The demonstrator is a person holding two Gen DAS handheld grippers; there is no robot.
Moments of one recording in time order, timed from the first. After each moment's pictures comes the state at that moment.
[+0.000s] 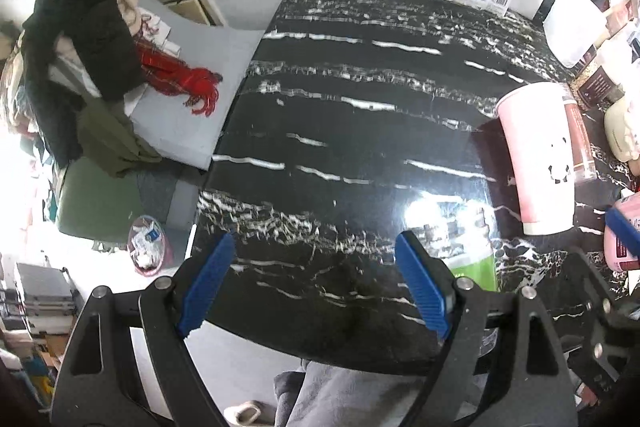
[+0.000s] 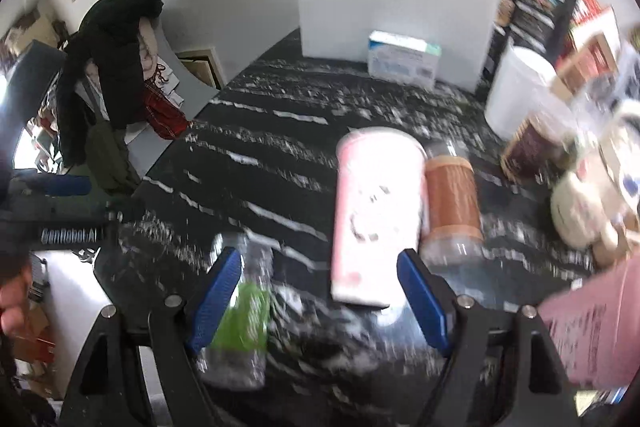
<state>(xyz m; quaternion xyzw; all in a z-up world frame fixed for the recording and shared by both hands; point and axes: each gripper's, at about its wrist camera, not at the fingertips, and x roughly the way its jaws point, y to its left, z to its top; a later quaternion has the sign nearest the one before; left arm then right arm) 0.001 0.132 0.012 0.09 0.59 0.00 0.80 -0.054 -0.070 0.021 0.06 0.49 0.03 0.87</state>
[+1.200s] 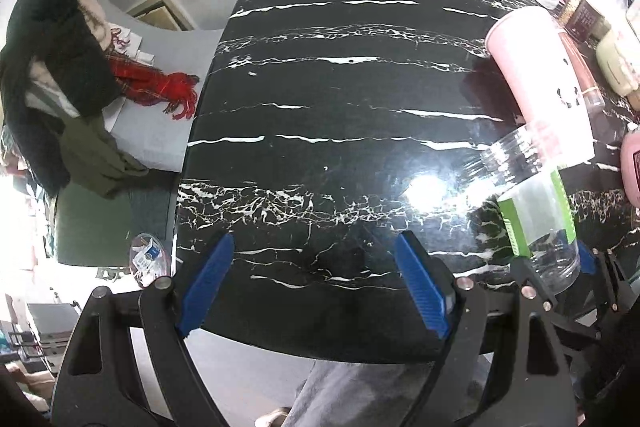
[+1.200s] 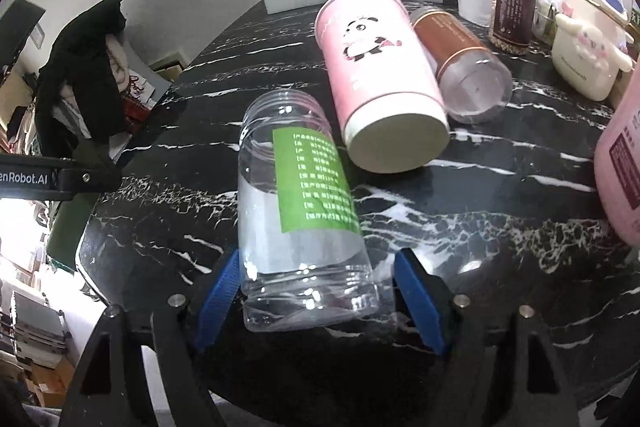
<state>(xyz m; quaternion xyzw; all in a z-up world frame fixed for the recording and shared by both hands) -0.013 0.130 -0.036 0.15 0.59 -0.06 0.79 -0.102 -0.043 -0.072 0.14 0.49 -0.01 0.86</state>
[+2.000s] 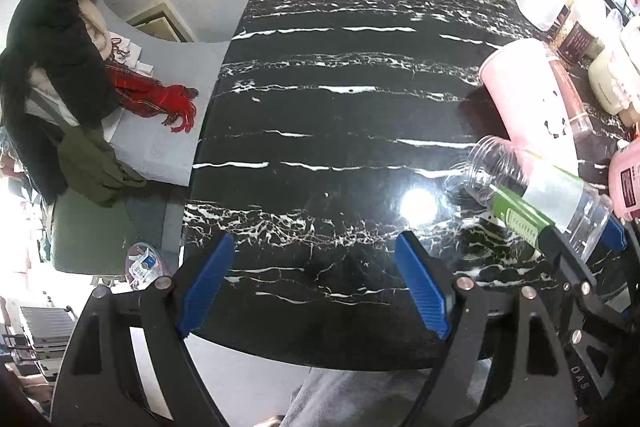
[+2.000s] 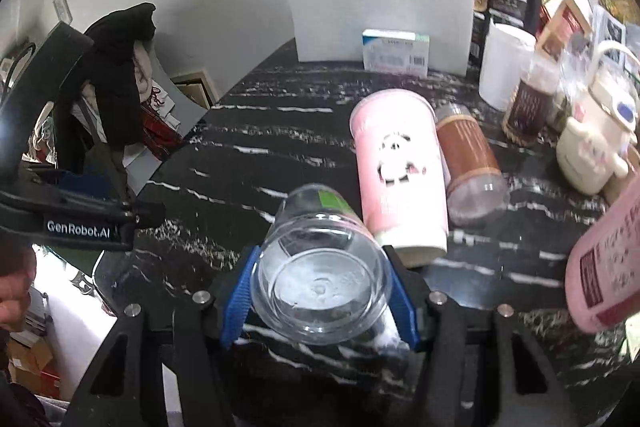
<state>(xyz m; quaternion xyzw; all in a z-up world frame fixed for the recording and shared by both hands) -0.001 0.135 -0.011 0.13 0.57 -0.07 0.81 -0.072 -0.032 -0.004 0.07 0.44 0.01 0.90</state>
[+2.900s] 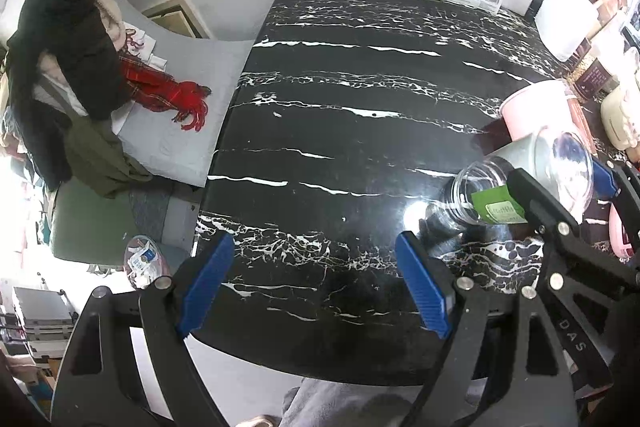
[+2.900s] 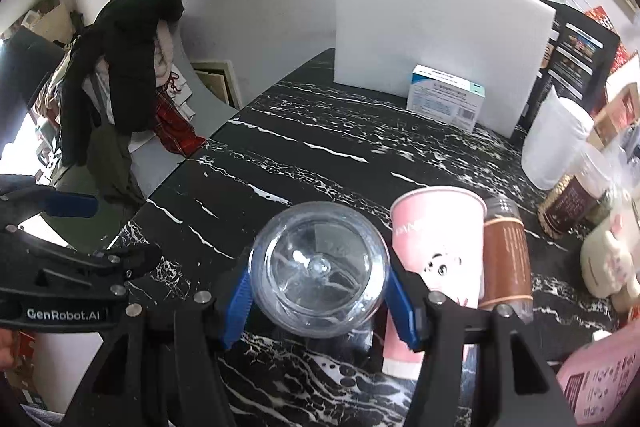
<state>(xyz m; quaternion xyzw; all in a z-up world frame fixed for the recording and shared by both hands) 0.021 0.146 0.000 0.11 0.57 -0.04 0.81 0.007 -0.007 0.008 0.00 0.44 0.05 0.90</state>
